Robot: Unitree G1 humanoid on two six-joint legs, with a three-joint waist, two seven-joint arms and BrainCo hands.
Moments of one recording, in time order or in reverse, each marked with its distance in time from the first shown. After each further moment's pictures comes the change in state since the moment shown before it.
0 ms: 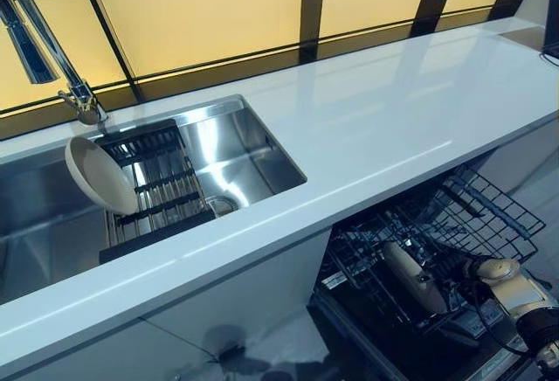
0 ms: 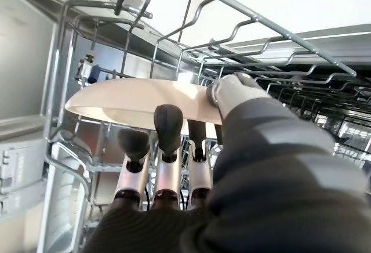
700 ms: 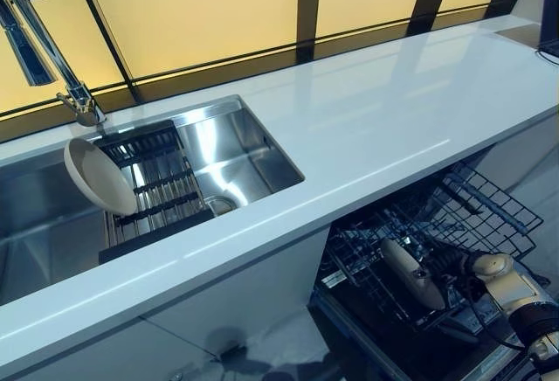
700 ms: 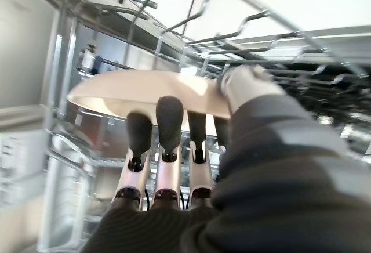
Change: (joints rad) left arm -0.004 -0.002 -0.004 -0.027 0.002 0.002 -0.006; right arm -0.019 0.035 0.002 0.109 -0.066 0.015 -0.012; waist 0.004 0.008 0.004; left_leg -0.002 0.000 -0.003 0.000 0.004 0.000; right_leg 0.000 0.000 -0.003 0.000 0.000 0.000
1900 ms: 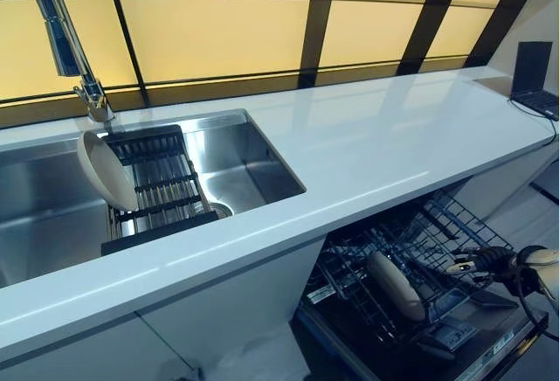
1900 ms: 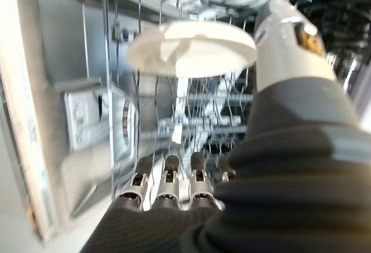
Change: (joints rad) left arm 0.005 0.016 0.051 0.070 0.088 0.001 0.014; right arm 0.018 -0.235 -0.102 -0.091 0.207 0.173 0.118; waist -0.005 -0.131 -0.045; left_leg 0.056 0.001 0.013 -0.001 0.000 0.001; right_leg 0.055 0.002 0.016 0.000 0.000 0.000
